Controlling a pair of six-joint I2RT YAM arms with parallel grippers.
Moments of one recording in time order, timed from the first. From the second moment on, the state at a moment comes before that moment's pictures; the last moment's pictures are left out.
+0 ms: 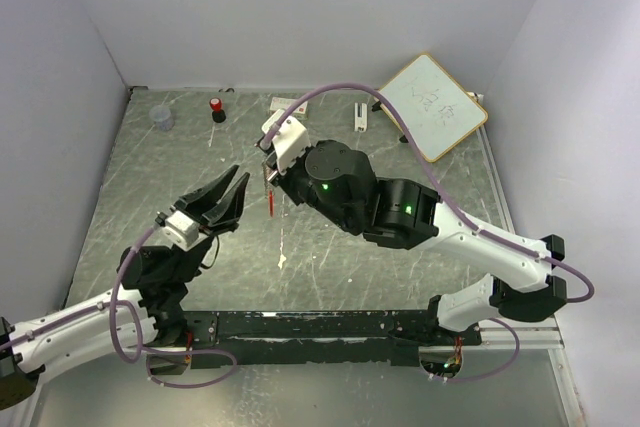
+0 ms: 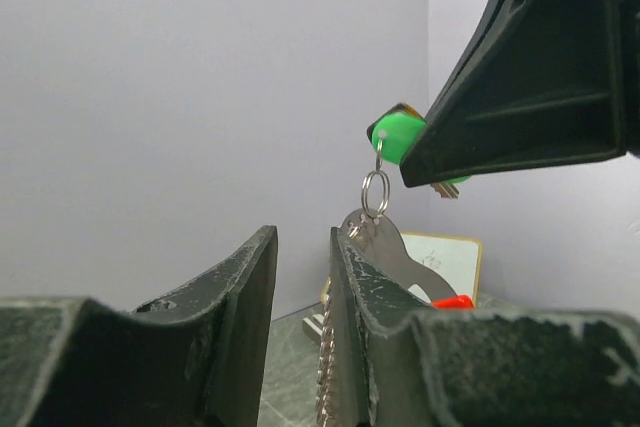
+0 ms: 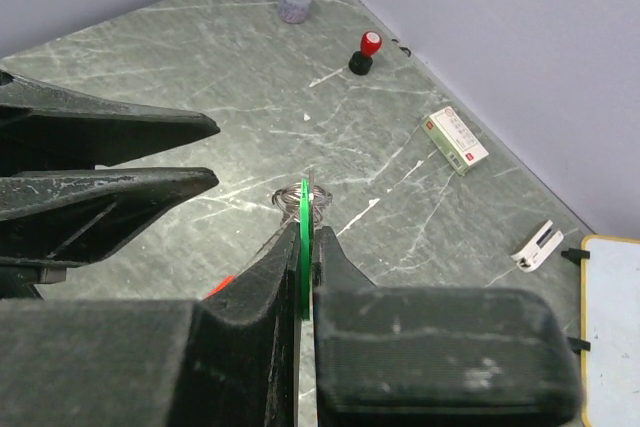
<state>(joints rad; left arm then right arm) -1.00 0.61 0.33 0.98 -0.27 0.32 1.30 1.40 1.71 -0.56 0.52 -0.14</state>
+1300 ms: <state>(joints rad) -1.00 0.79 0.35 1.15 -0.16 0.15 1.30 1.36 1.63 -0.51 0.50 -0.14</state>
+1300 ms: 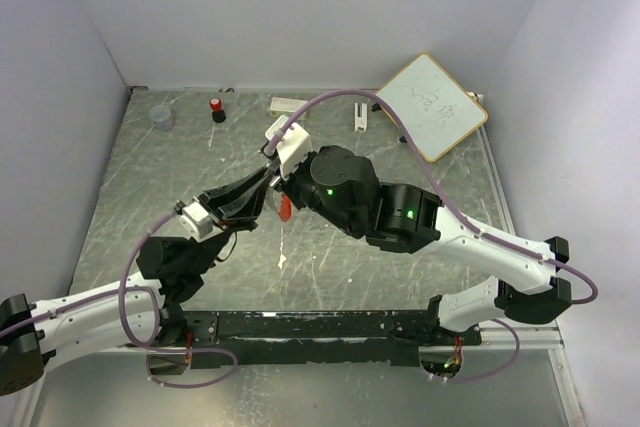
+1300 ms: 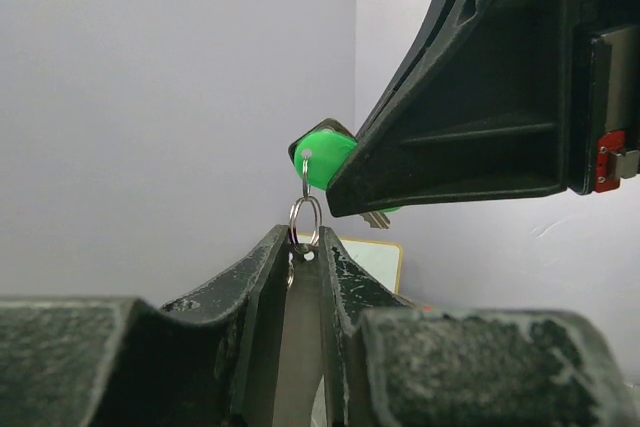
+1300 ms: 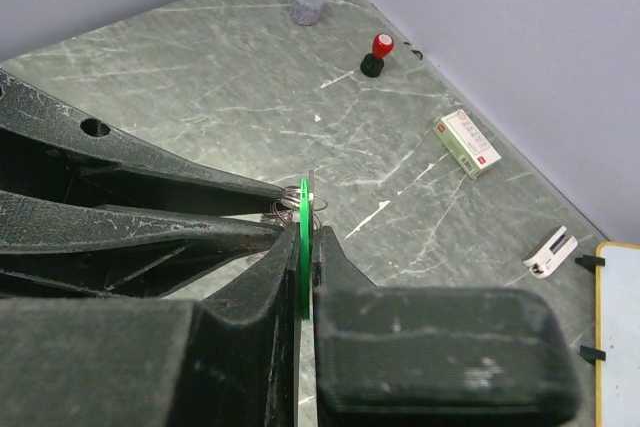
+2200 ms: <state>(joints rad) -1.00 0.84 0.38 1.18 -0.21 0.19 1.30 1.36 1.63 -0.50 0.48 -0.14</state>
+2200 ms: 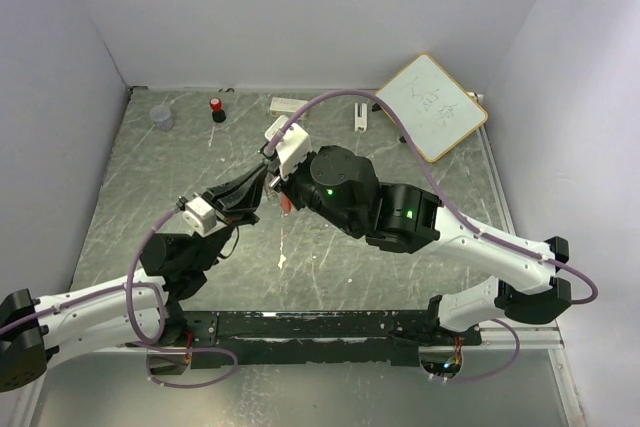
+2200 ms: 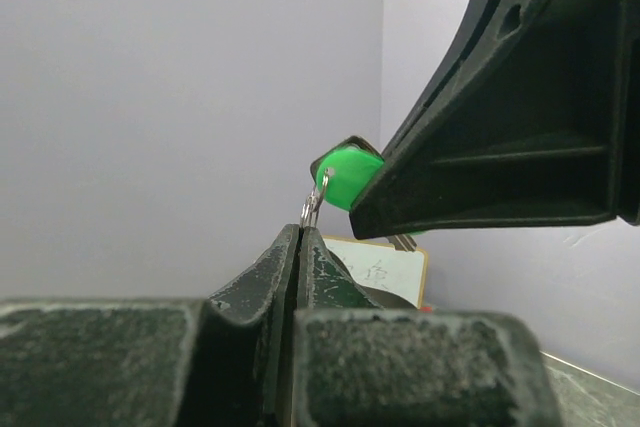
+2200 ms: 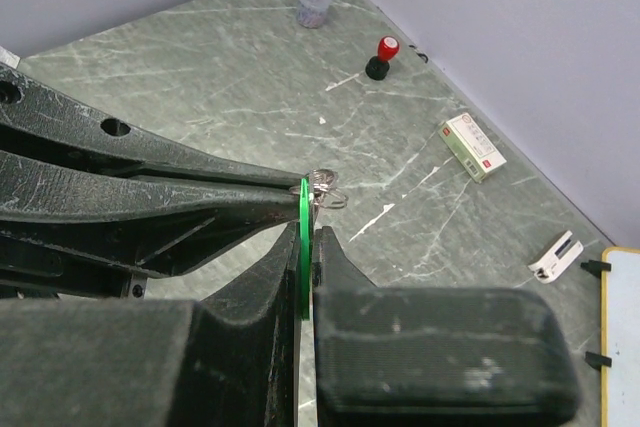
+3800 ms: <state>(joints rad) -1.00 0.71 0.32 1.14 -0.19 0.25 1.30 1.37 1.64 -0.52 0.36 -0.07</state>
